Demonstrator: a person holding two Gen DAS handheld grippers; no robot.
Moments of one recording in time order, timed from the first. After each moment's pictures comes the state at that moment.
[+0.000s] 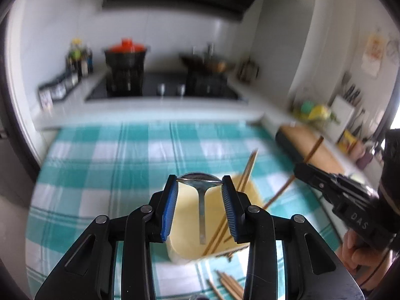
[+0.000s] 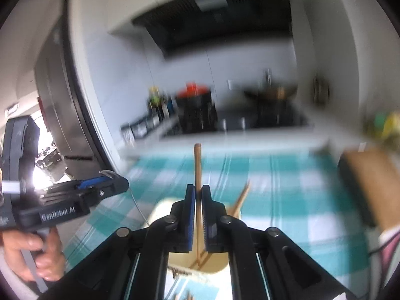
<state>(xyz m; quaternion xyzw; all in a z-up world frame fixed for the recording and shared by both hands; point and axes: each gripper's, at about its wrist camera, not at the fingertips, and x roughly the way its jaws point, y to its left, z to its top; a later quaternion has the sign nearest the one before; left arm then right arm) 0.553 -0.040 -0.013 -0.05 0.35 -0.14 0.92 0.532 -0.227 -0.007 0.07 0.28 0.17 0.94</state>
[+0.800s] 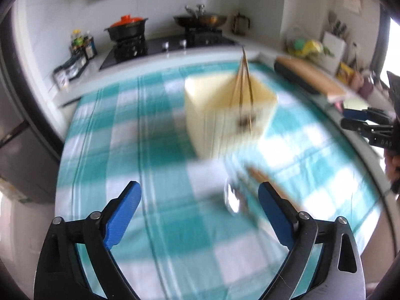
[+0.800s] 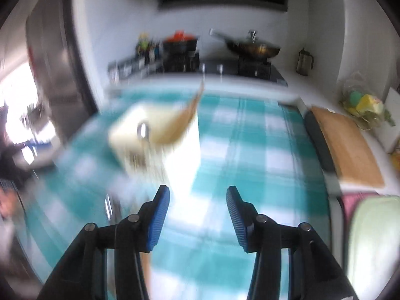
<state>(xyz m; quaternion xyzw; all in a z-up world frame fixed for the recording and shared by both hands) 0.389 0.004 -0.067 0.06 0.41 -0.14 0.90 0.411 -0.290 -0.058 -0.06 0.39 0.14 0.91</state>
